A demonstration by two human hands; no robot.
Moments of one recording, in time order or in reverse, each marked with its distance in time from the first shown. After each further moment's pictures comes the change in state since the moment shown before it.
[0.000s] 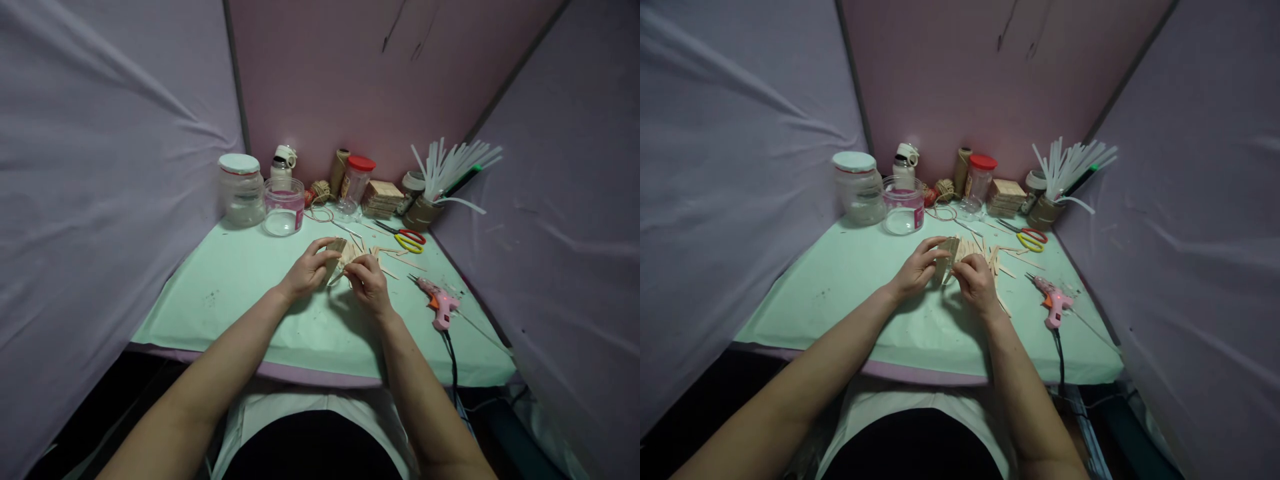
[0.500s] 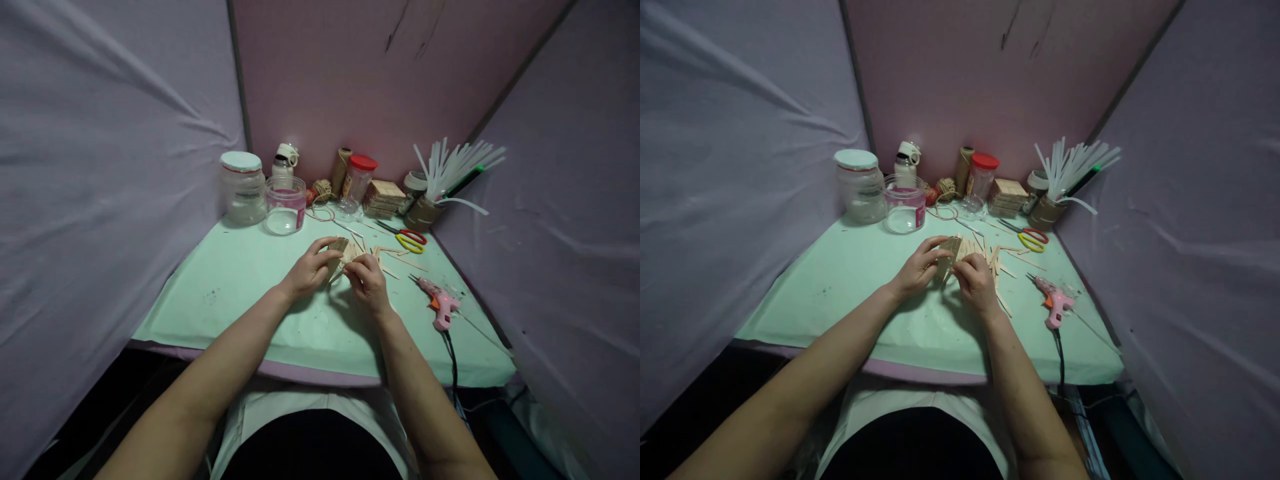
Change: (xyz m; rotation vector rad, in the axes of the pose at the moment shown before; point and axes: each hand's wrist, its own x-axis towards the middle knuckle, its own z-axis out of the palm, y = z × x) left_hand 0.000 0.002 -0.001 0.028 -0.005 -0.002; right_hand 0.000 -0.001 0.004 -0.038 0.004 -0.005
